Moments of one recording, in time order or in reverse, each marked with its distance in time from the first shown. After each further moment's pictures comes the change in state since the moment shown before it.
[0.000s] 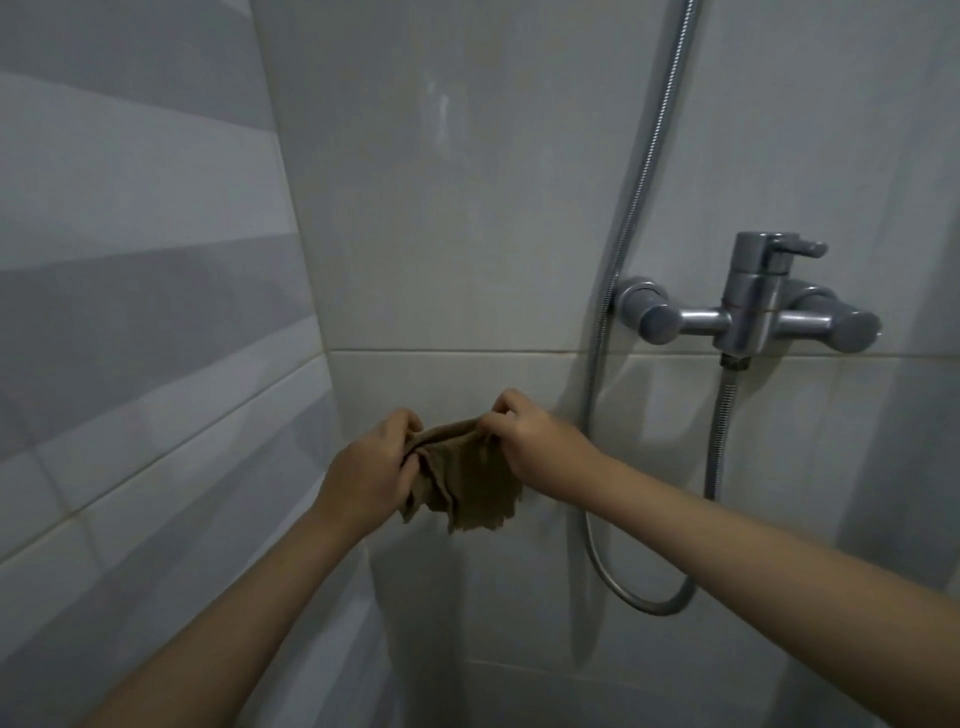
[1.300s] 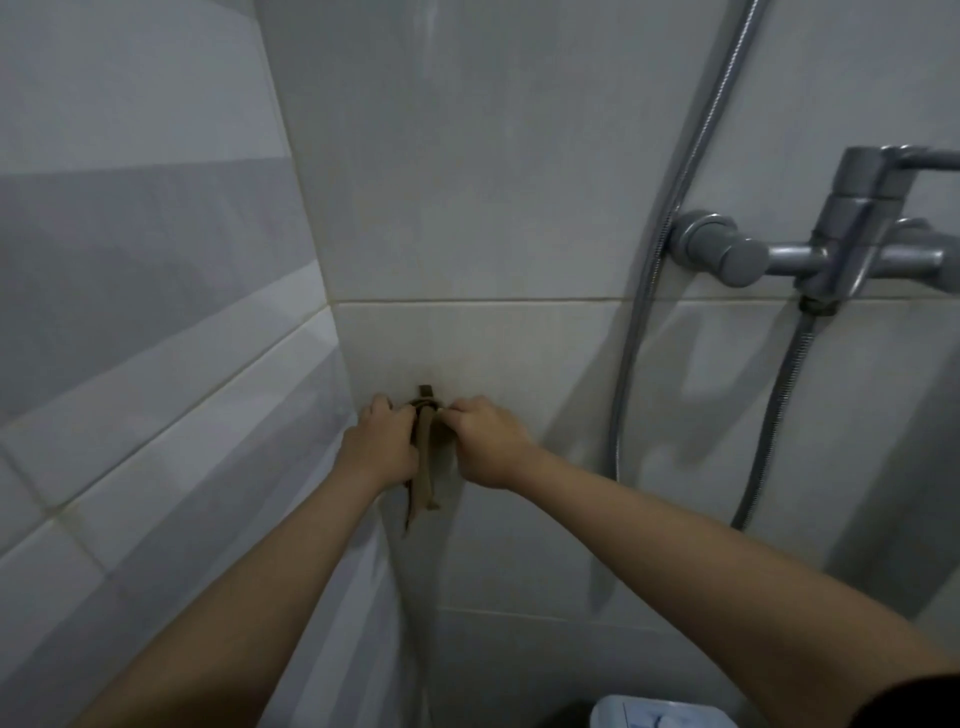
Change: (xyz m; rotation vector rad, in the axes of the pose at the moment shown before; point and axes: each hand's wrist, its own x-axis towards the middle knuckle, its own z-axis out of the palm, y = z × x) left_hand 0.013 -0.079 0.065 0.207 -0.482 -0.321; right_hand 0.053 -0.031 0.110 0.004 -0.272 0.194
